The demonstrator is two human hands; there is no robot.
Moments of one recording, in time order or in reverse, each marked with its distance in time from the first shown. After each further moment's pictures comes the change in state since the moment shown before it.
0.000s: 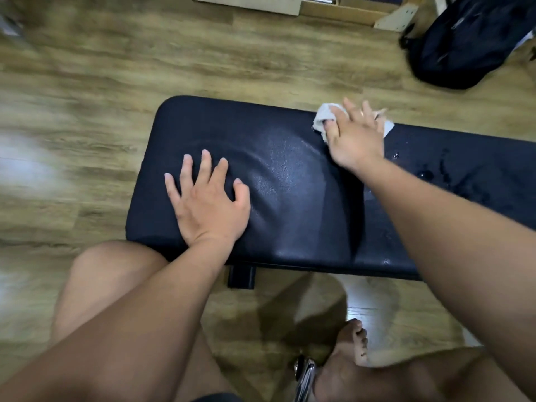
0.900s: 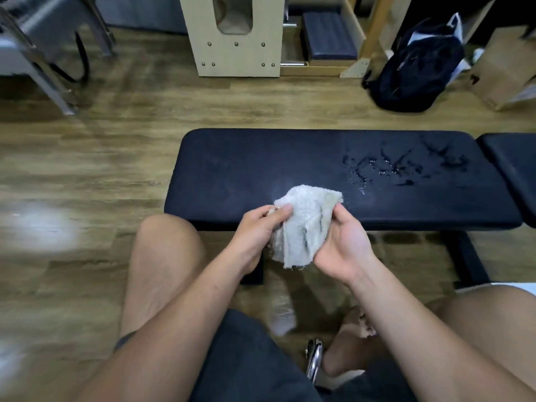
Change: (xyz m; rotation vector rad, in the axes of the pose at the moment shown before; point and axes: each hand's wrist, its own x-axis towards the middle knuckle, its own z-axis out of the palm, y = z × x) left_hand -0.132 0.017 -0.068 -1.336 -0.749 -0.086; right_hand -0.297 -0.028 -0.047 2.352 -0.579 0.423
